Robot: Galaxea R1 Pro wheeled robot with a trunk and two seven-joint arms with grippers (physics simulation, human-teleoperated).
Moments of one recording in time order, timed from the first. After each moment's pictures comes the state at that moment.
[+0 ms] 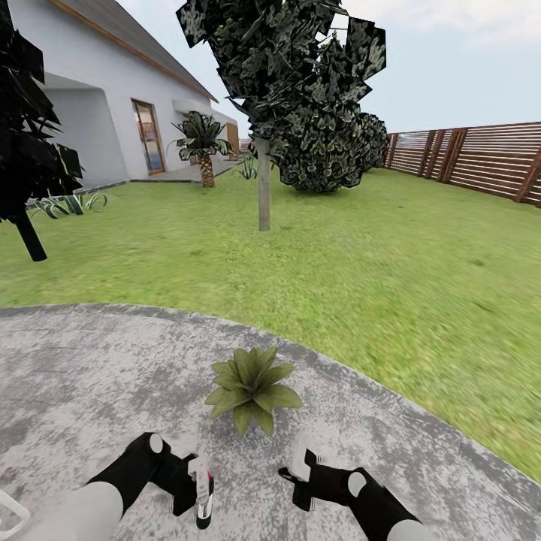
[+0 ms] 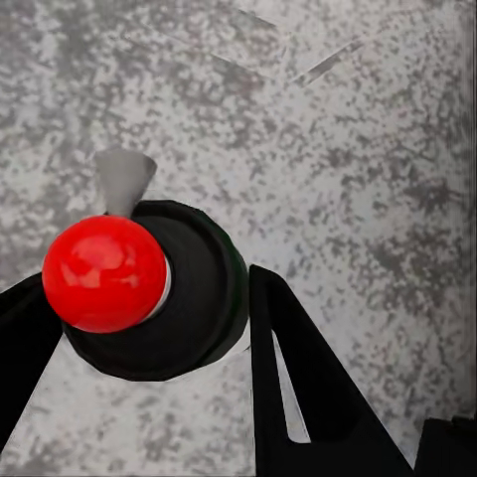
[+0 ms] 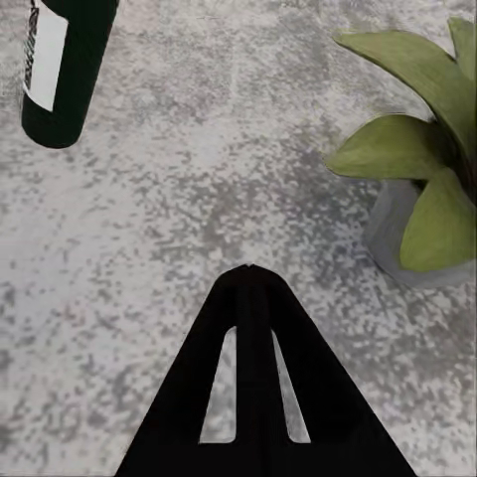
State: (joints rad) left arm -0.64 0.04 0.06 -0.42 -1.02 -0.09 -1.05; right arm -0.53 0.12 -0.12 -0.40 0.97 -0.51 0.62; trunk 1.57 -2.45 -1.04
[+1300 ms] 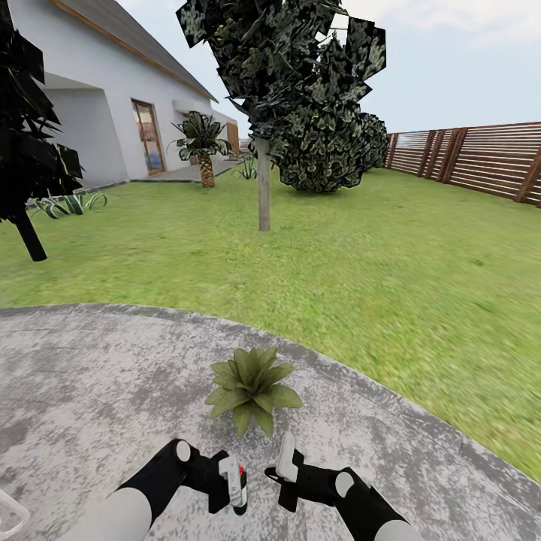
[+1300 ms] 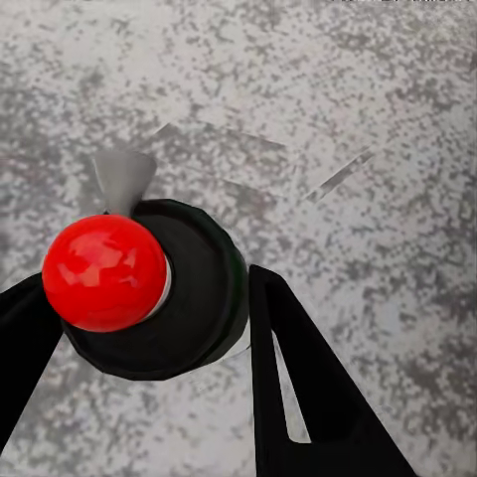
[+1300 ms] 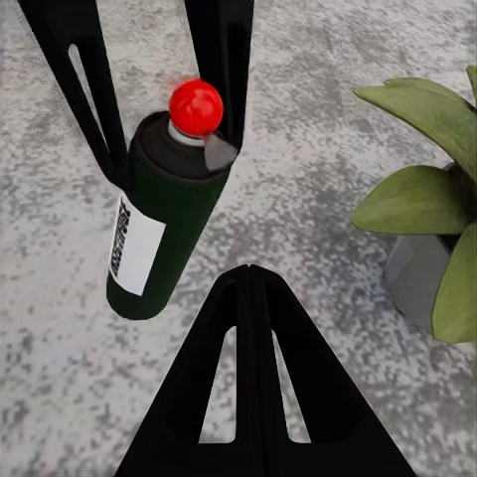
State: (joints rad) left arm -0.62 -0.08 0.07 -0.40 -1.01 -0.17 -0.91; right arm -0.53 0.17 -0.12 -0.40 0.97 -0.51 0.62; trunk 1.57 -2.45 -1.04
